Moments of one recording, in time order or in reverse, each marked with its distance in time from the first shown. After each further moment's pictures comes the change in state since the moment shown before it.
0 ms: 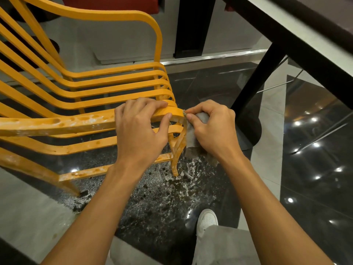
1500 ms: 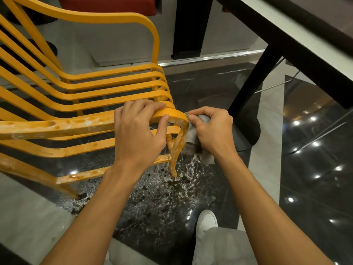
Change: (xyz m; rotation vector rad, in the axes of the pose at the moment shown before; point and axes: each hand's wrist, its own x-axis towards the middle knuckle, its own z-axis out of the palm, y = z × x) left_hand 0.001 0.003 0.002 0.004 -0.009 0.029; right_hand 0.008 0.025 0.011 0.141 0.031 0.182
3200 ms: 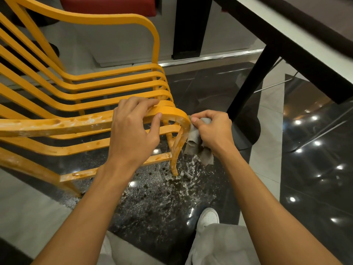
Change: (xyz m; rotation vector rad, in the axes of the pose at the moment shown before) left_hand -0.001 -0.007 -0.013 -0.046 -0.048 -0.009; right_hand 0.001 0.012 -0.002 0.050 -0.047 0.201
